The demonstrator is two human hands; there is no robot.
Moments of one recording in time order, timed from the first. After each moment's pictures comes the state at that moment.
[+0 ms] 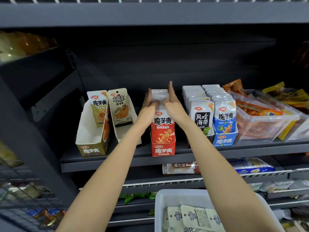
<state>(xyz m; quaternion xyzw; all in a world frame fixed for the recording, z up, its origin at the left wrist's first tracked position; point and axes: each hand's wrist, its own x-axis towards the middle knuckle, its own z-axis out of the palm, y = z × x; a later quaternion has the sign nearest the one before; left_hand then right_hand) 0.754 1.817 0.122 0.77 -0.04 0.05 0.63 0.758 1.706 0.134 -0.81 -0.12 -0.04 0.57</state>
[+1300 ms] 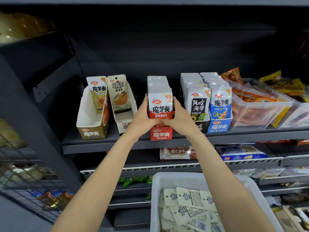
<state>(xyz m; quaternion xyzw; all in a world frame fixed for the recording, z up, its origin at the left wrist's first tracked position) 0.672 1.823 0.107 0.83 -0.10 0.06 0.54 0.688 1.679 0.101 -0.88 -0.14 -0.04 0.45</state>
